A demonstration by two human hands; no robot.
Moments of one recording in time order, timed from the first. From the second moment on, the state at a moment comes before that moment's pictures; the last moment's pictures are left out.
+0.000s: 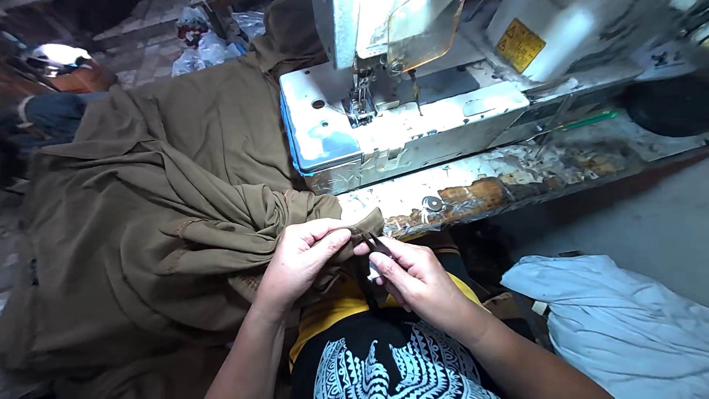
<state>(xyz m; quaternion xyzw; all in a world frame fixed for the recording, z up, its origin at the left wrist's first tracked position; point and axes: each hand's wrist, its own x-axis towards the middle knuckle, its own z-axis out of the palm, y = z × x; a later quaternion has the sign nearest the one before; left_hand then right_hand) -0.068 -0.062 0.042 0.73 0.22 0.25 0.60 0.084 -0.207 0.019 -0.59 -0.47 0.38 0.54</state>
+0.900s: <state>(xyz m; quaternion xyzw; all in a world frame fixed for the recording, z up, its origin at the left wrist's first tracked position) -0.065 -0.063 0.042 0.75 0.22 0.23 0.58 0.083 -0.180 0.006 -0.60 -0.53 0.03 0.59</state>
